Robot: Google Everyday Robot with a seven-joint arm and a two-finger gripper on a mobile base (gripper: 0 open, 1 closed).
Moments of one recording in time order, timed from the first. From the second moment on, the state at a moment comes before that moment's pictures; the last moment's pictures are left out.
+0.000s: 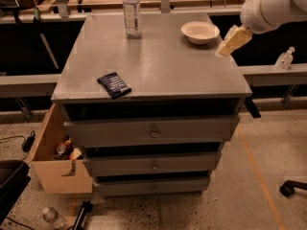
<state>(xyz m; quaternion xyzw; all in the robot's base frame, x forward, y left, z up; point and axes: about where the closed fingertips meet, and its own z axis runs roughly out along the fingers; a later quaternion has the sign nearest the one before) 0.694 -0.223 0.990 -0.53 0.70 -0.16 0.45</state>
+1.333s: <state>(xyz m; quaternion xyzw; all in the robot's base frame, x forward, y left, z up) 0.837 -0.256 0.920 -0.50 0.67 -0.11 0.53</state>
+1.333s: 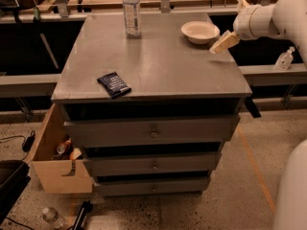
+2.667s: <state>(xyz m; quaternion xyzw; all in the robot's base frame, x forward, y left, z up) 0.869 -0.219 0.891 -0.55 0.61 -0.09 0.56</state>
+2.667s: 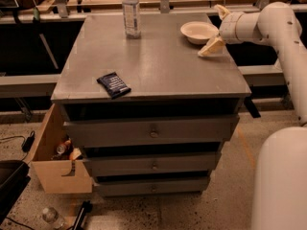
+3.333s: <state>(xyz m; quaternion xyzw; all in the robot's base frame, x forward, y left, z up) 0.887 -0.216 0.883 -0.57 0.58 -0.12 0.56</state>
